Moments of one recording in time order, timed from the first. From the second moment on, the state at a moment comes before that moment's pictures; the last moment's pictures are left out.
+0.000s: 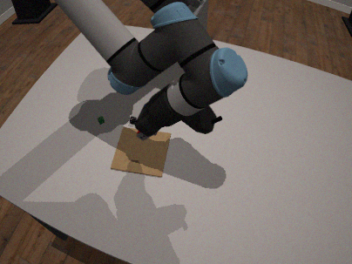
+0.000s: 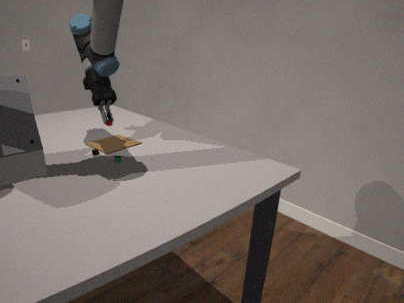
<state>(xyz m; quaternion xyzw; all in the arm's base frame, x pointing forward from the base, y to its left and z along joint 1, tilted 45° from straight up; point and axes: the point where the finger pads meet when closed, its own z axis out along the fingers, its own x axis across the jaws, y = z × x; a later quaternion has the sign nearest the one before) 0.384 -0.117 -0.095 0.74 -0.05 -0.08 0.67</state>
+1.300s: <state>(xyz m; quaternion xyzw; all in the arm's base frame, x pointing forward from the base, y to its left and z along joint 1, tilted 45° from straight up) 0.388 -0.116 -0.086 0.79 -0.05 -0.06 0.61</state>
